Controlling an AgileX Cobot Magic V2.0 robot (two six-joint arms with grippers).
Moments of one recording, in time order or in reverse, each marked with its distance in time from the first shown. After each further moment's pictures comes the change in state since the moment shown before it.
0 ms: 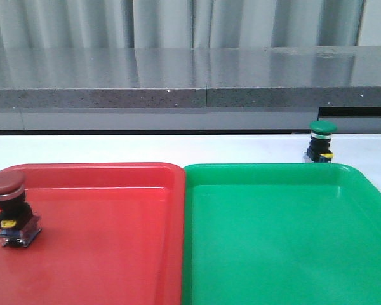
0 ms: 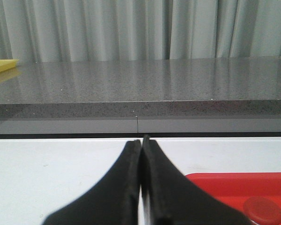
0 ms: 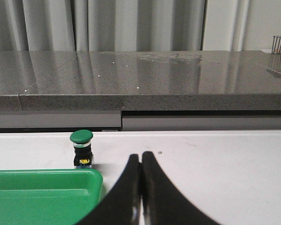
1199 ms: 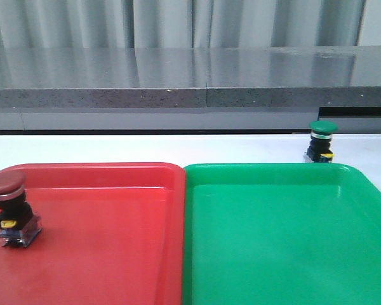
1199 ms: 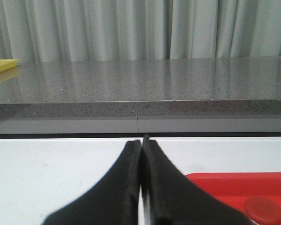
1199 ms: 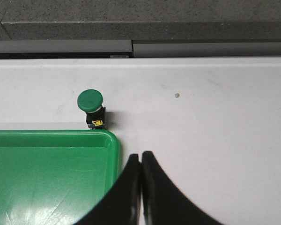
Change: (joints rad) left arm 0.000 0.000 0.000 -0.002 0.000 -0.001; right arm 0.042 0.939 -0.851 0.030 0.550 0.002
